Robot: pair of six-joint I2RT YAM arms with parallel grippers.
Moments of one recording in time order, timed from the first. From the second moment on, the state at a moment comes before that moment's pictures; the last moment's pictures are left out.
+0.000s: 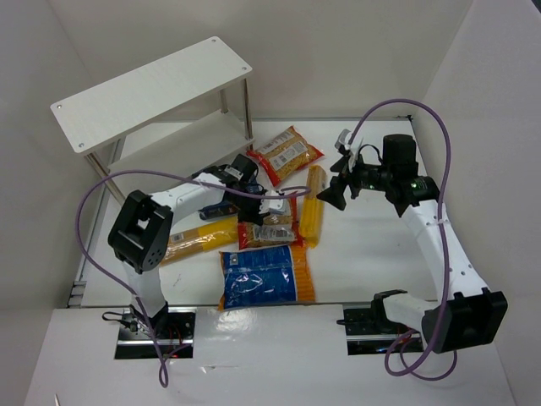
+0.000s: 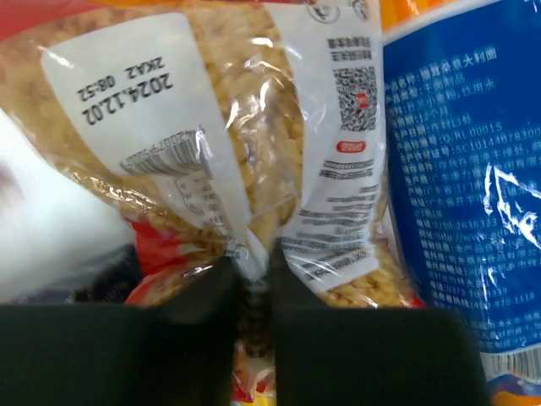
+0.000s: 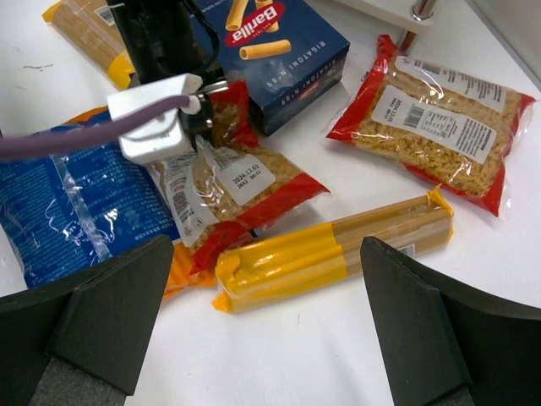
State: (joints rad) left arm -0.55 1.85 1.30 -0.64 0.59 1.03; right arm 0.13 1.15 1.14 -0.56 -0.83 -0.51
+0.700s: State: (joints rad) left arm -0.50 1.52 1.15 -0.59 0.60 0.74; right arm 0.12 1.09 1.09 -0.56 -0.82 -0.52
